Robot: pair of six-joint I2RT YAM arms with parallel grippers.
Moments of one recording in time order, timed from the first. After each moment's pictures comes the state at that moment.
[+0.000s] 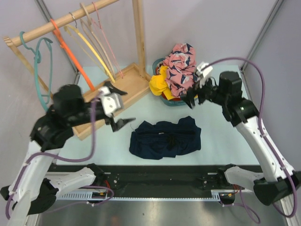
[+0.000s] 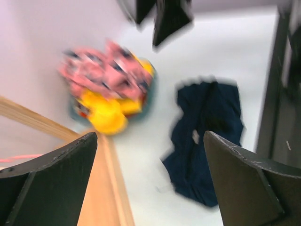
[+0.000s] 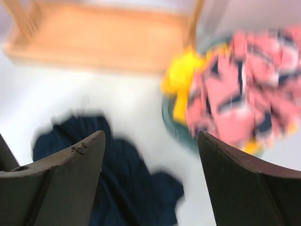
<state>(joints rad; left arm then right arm) -0.67 0.96 1.55 -0.90 0.45 0.54 0.39 1.10 1.28 -0.54 -0.40 -0.23</state>
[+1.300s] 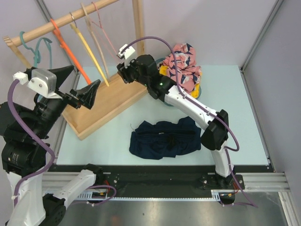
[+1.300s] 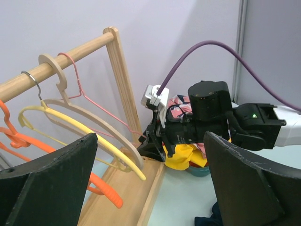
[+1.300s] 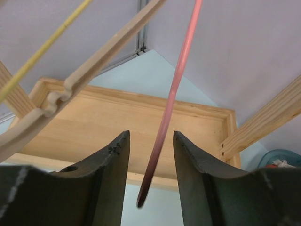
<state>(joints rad) -0.32 0.85 1.72 -0.60 0.22 0.11 0.87 2.05 2.14 -0.18 0.02 -0.12</state>
